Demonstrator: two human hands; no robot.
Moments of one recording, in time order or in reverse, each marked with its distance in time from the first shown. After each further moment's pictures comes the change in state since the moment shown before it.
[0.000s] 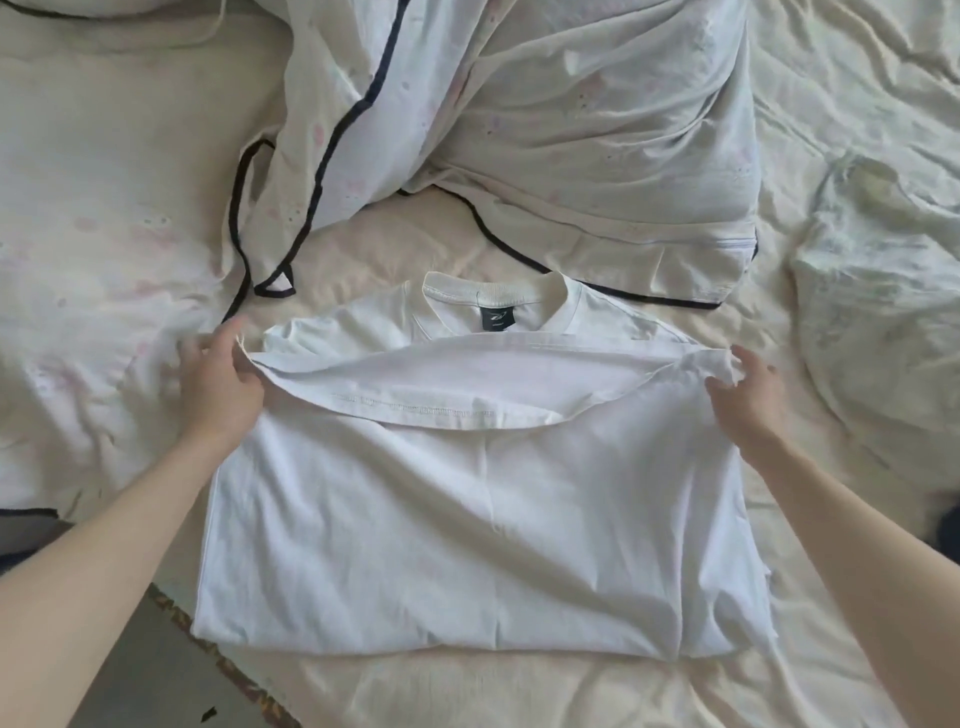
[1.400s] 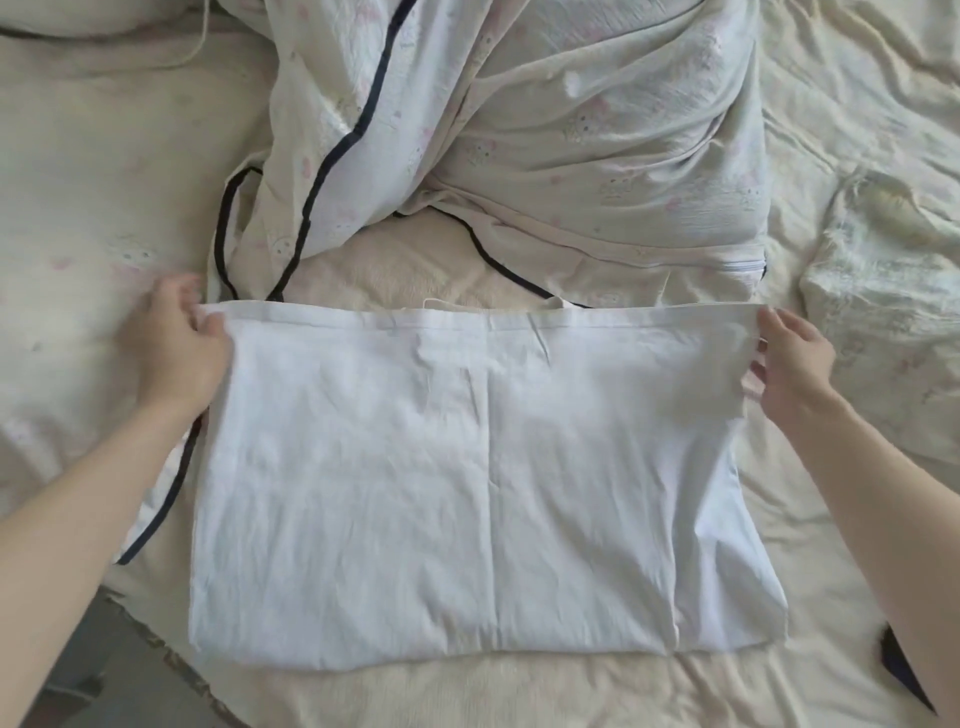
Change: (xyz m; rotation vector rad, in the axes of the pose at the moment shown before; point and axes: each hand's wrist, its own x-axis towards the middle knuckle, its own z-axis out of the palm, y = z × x) left_hand 0.069 0.023 -0.012 -0.143 0.133 0.017; right_hand 0.045 -0.060 -0.024 0.766 0.077 0.224
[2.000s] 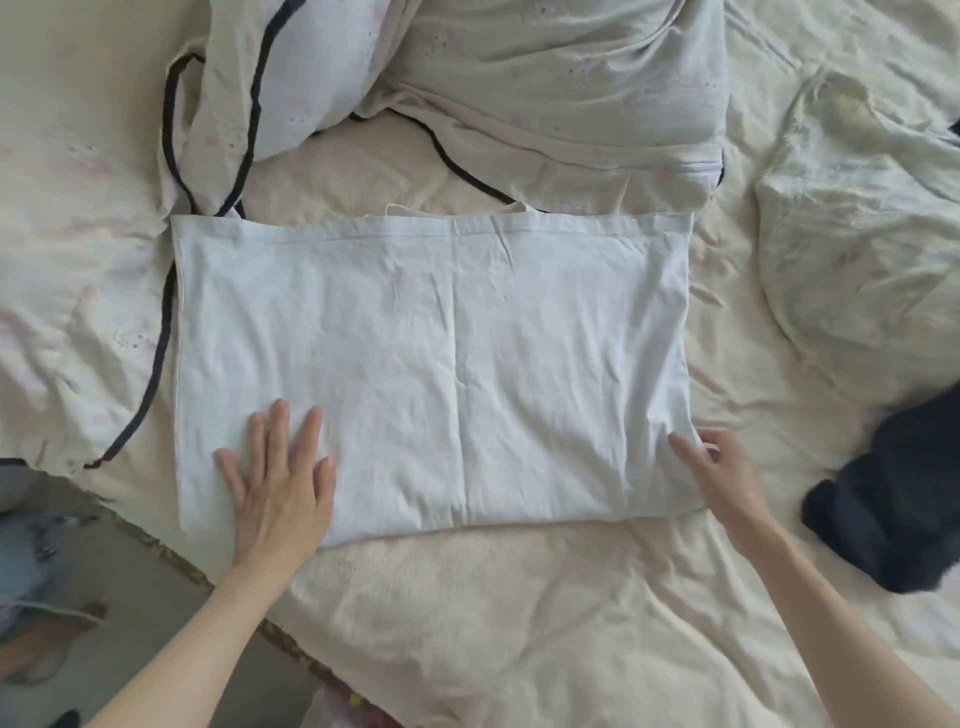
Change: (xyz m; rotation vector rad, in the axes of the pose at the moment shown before) left_hand -0.245 -0.046 0.012 0.604 -0.496 0.218; right_hand -0.124 0.136 -0.127 -0.611 -0.187 0.045
